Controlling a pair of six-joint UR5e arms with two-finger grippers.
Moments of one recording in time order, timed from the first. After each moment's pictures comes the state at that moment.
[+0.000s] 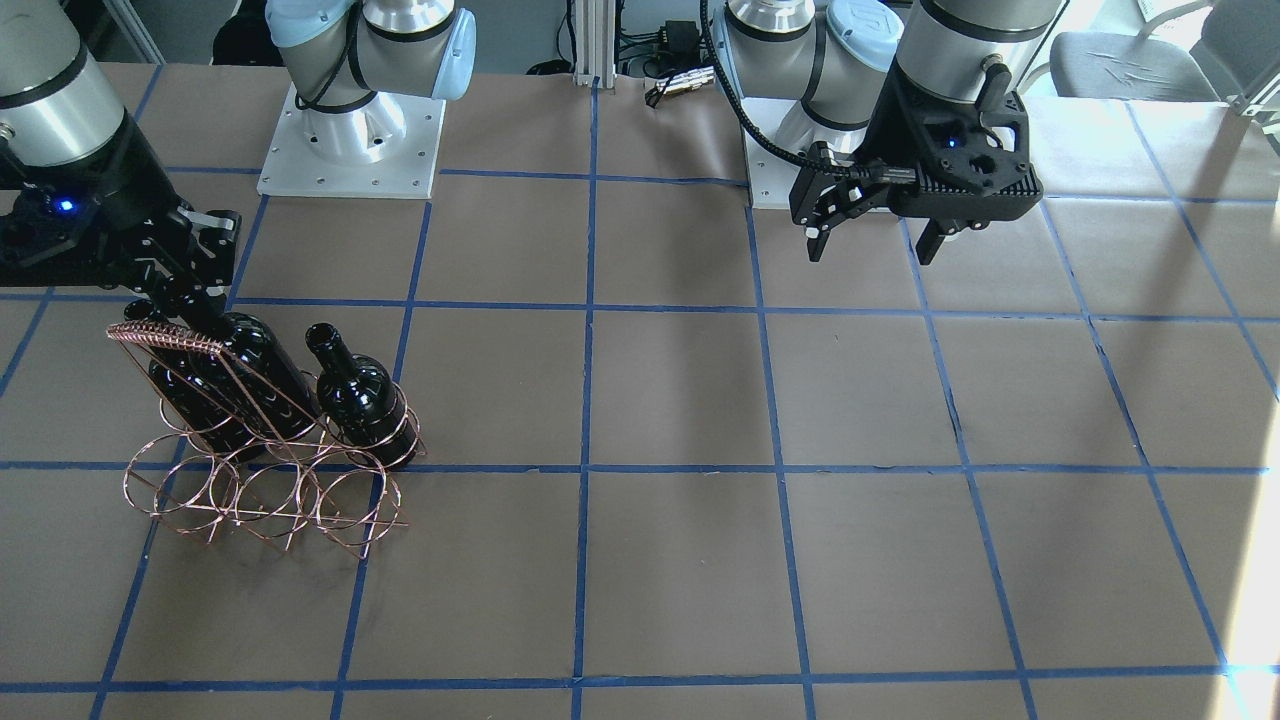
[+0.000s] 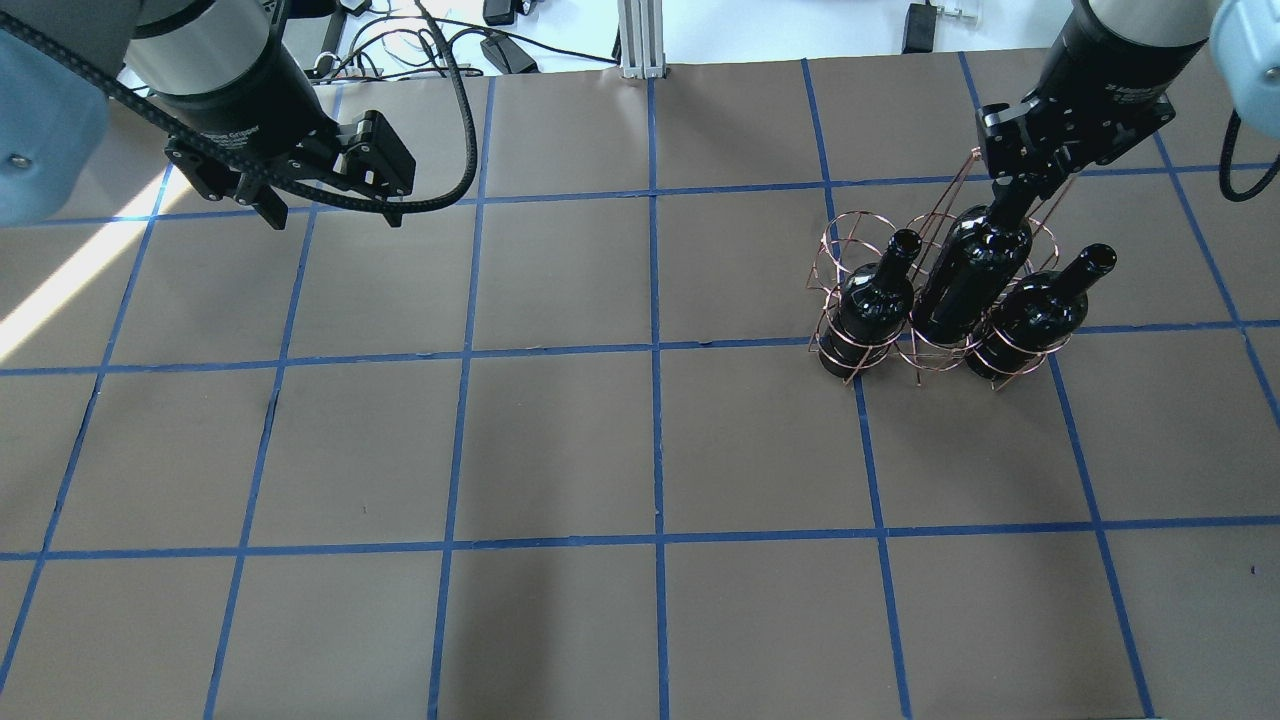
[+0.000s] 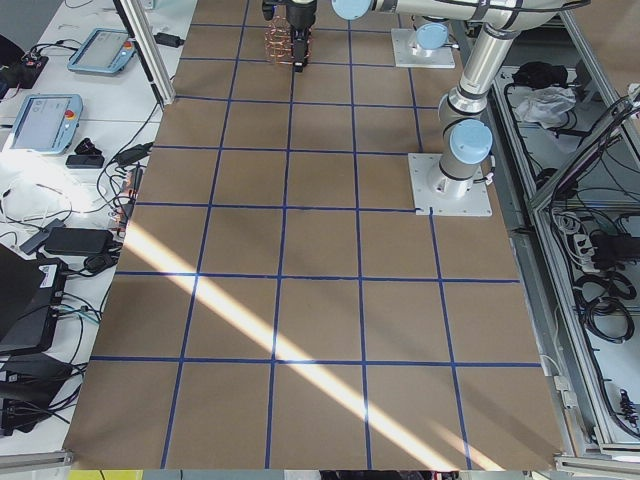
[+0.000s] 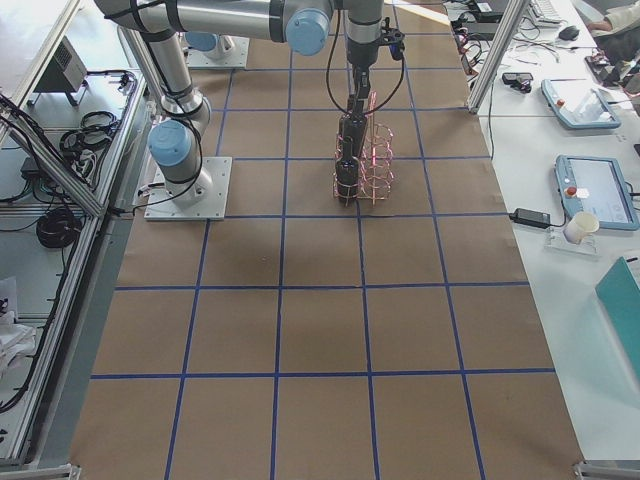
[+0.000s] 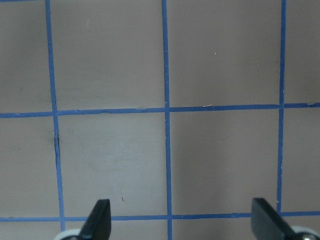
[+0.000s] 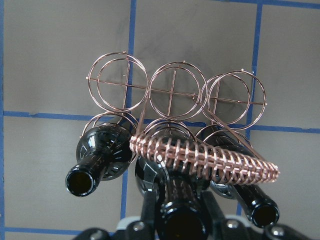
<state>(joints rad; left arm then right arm) -1.60 -1.56 -1.52 -1.56 1.59 -0.01 1.43 -1.53 1.57 -1.65 -1.59 -0.21</state>
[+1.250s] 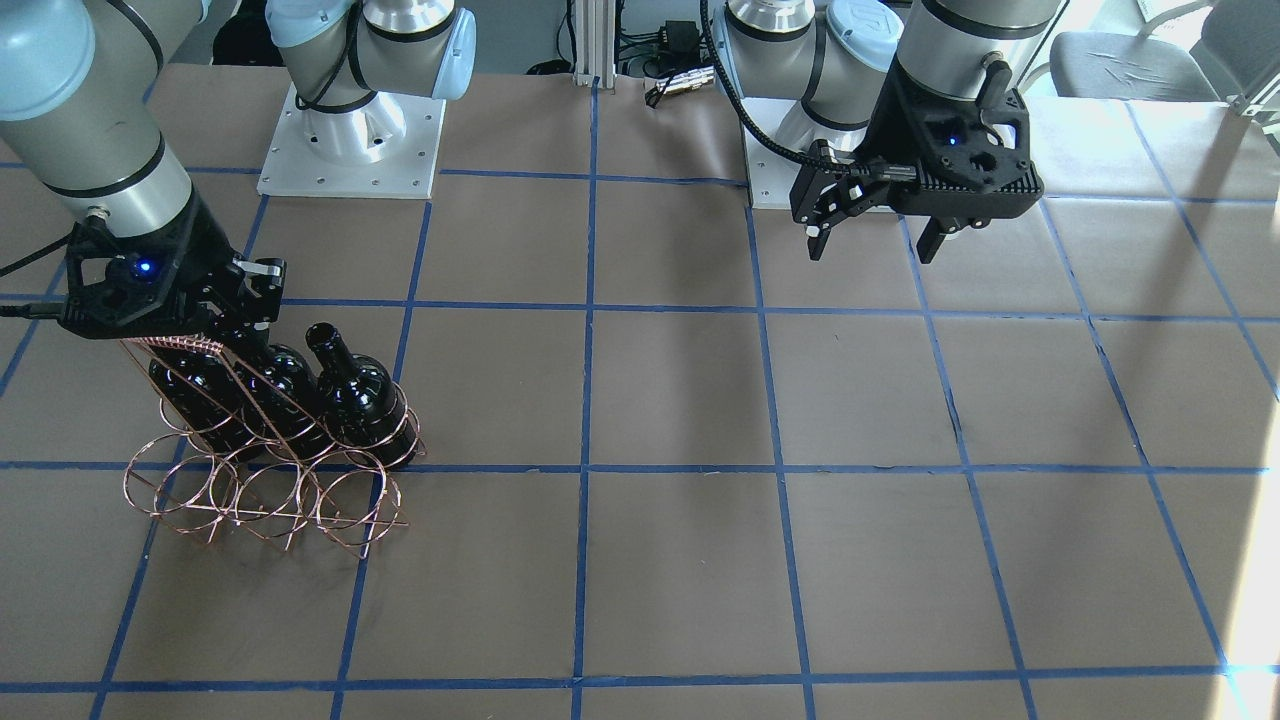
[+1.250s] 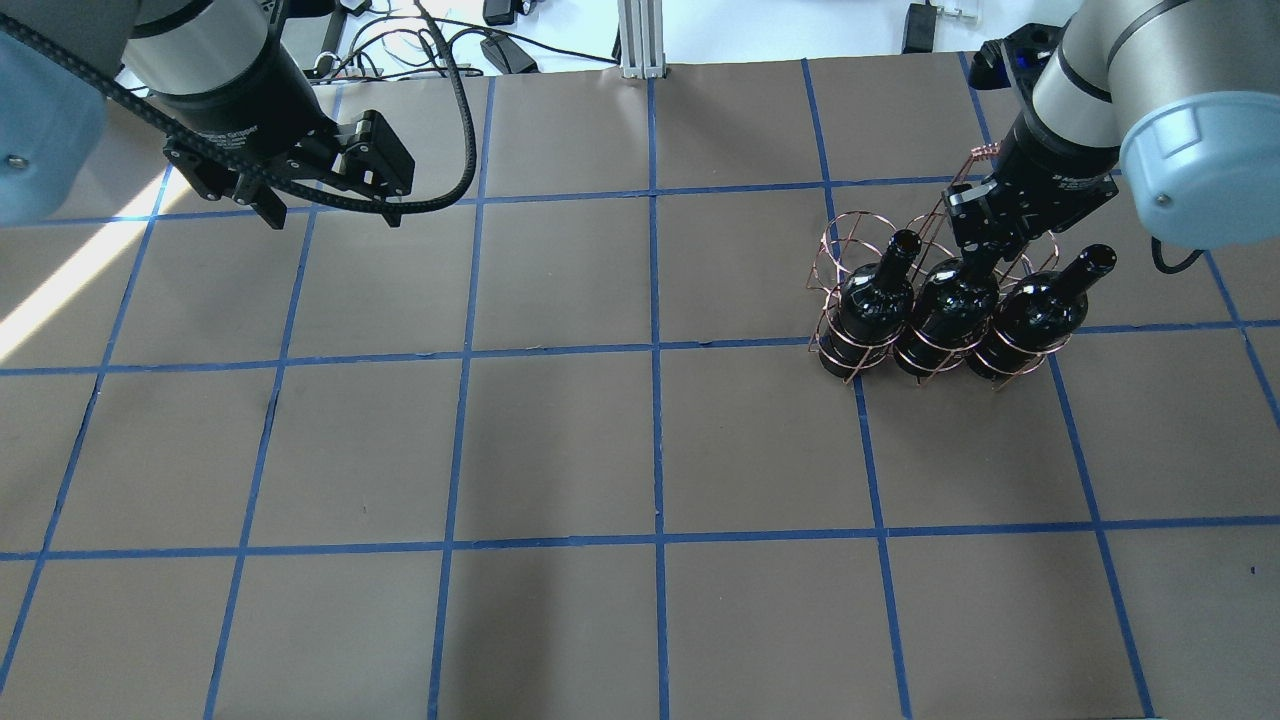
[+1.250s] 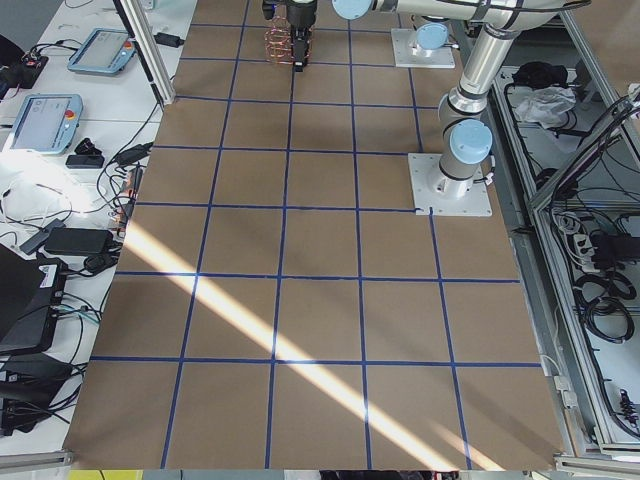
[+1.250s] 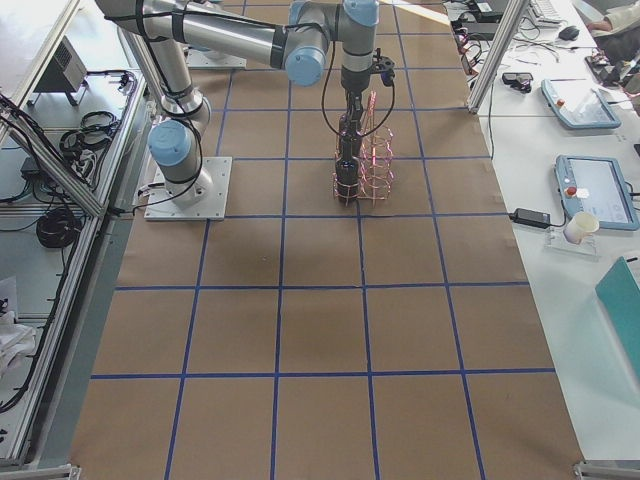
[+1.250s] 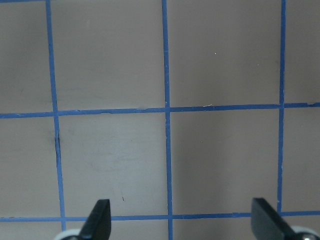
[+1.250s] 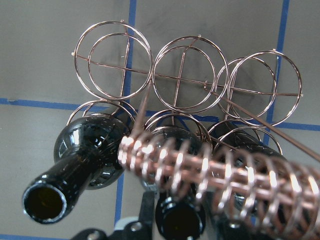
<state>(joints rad) -1.60 -1.56 -1.52 -1.56 1.59 -0.01 1.44 -1.53 1.73 -1.79 -1.59 -0.23</state>
